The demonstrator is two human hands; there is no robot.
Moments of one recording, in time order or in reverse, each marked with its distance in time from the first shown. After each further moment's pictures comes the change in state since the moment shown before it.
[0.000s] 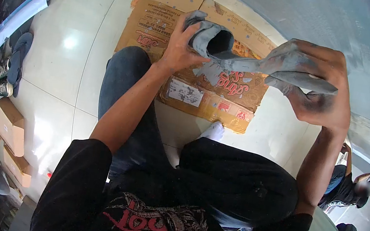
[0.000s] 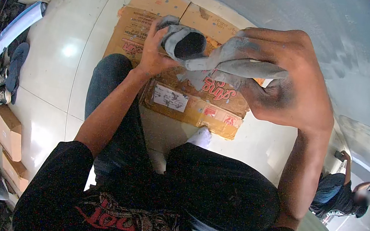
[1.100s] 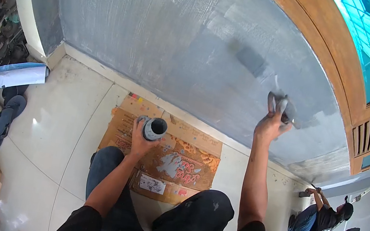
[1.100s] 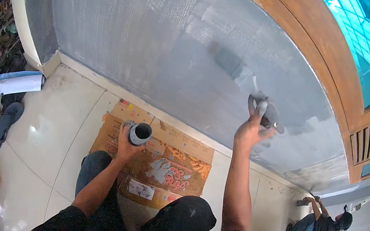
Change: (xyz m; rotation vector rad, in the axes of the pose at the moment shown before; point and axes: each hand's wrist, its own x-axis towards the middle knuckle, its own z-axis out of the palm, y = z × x) left_hand 0.018 -0.015 -0.027 0.052 0.252 -0.292; right_hand 0.063 0.042 -0.049 0.632 1.623 0.088
